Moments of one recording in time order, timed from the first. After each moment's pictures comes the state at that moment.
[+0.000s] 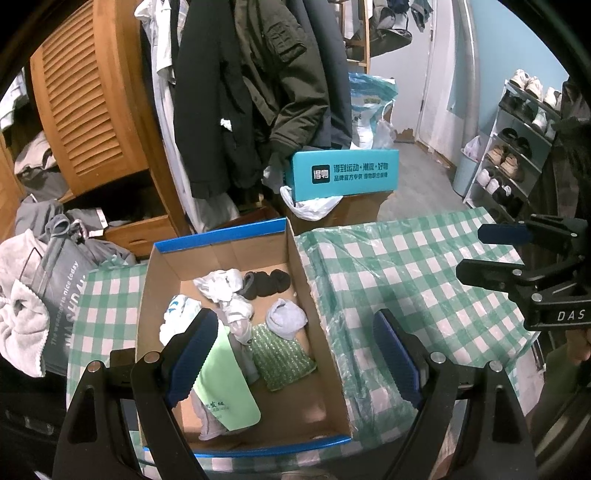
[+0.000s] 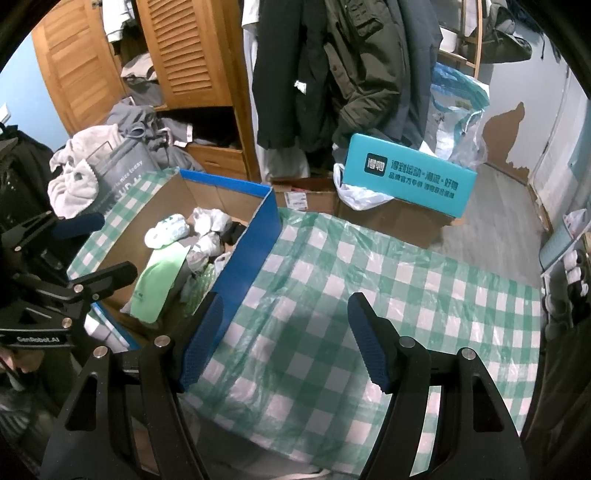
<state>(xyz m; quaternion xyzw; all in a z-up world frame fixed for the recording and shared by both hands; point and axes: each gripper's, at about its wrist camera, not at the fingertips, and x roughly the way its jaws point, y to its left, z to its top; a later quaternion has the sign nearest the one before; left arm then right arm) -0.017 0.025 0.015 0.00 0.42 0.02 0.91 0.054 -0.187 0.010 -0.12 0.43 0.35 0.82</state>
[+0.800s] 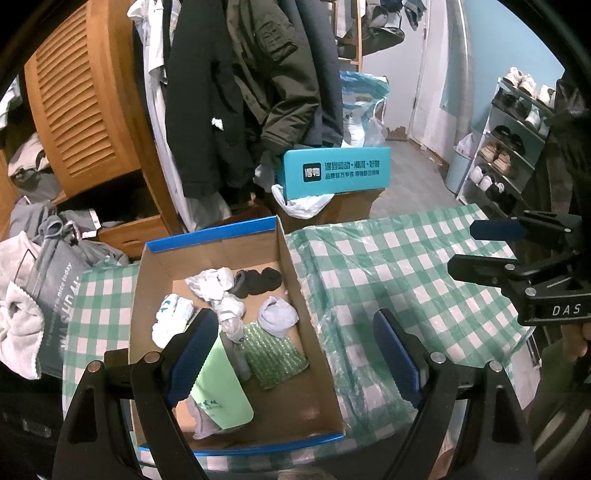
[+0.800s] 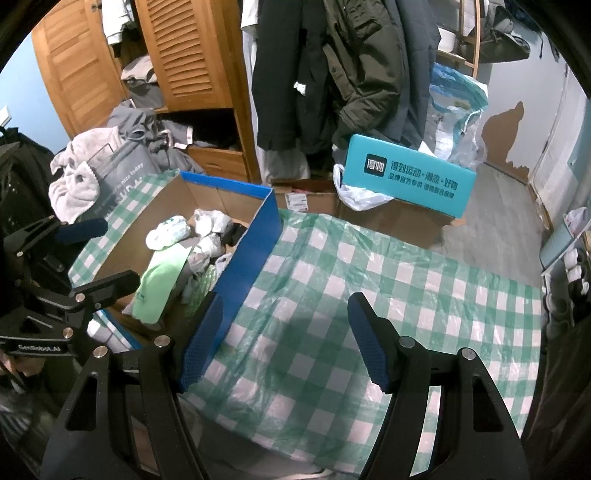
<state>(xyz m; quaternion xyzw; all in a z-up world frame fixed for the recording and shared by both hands) -0.020 0.017 0.015 0.00 0.43 0.01 0.90 0.052 -0.187 0.012 -0.12 0.43 0.35 0.82</state>
